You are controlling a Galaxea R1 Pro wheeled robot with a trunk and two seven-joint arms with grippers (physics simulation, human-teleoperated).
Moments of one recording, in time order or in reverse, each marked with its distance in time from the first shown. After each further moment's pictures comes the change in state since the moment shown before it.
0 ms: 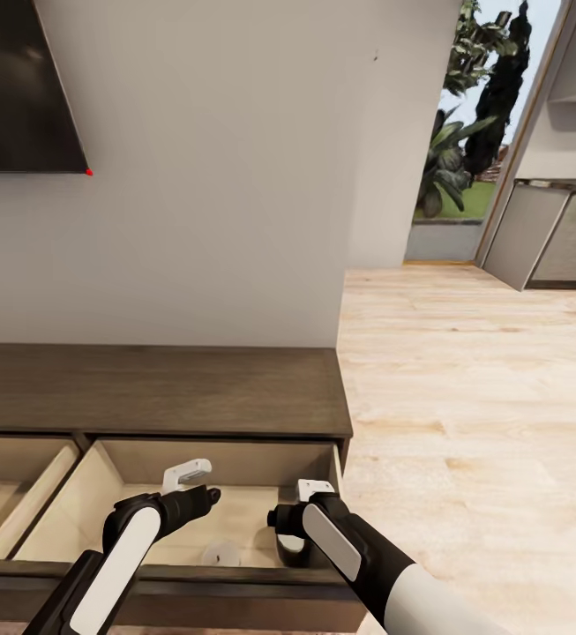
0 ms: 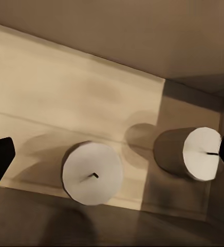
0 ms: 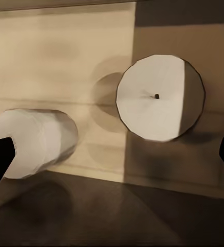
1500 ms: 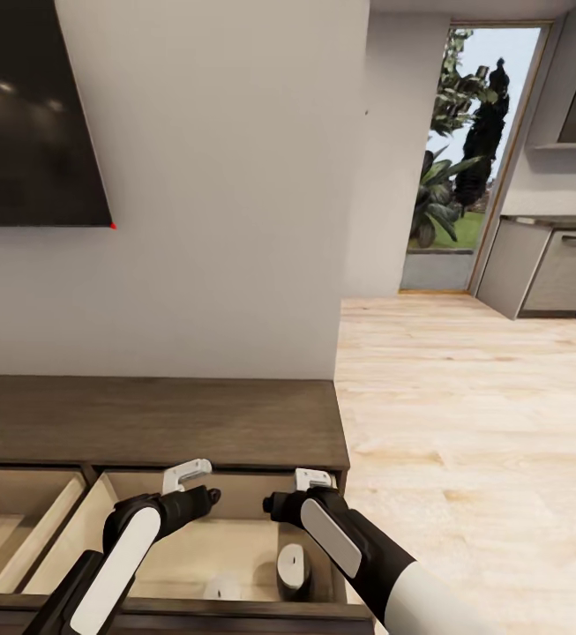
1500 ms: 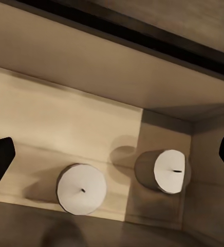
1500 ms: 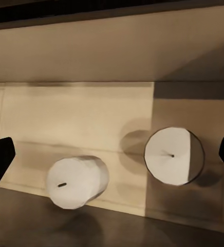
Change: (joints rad) left arm 0.000 0.000 0.000 0.003 0.000 0.000 0.000; right arm 0.000 -0.003 -0.001 -0.057 -0.002 -0.052 0.003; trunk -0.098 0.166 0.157
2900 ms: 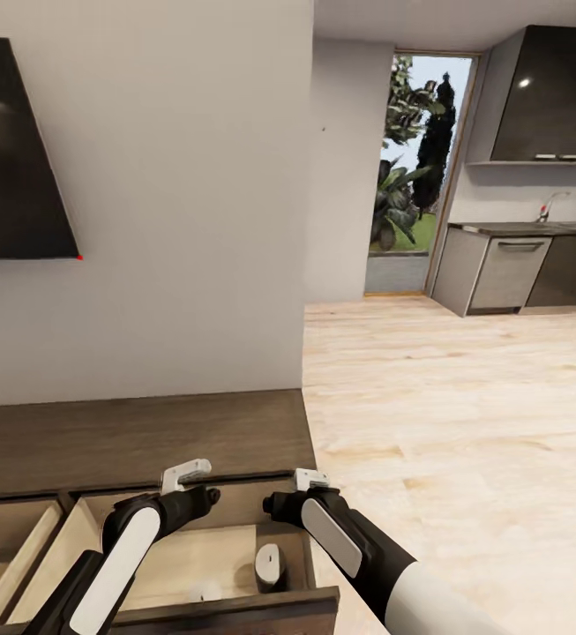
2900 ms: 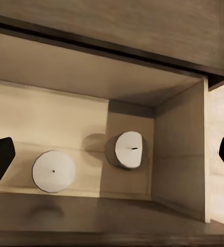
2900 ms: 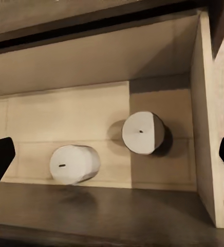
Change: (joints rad) left arm 0.001 0.001 0.000 -0.002 0.000 0.000 0.000; right arm 0.000 -0.002 -0.001 0.001 -0.005 0.000 0.007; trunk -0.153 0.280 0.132
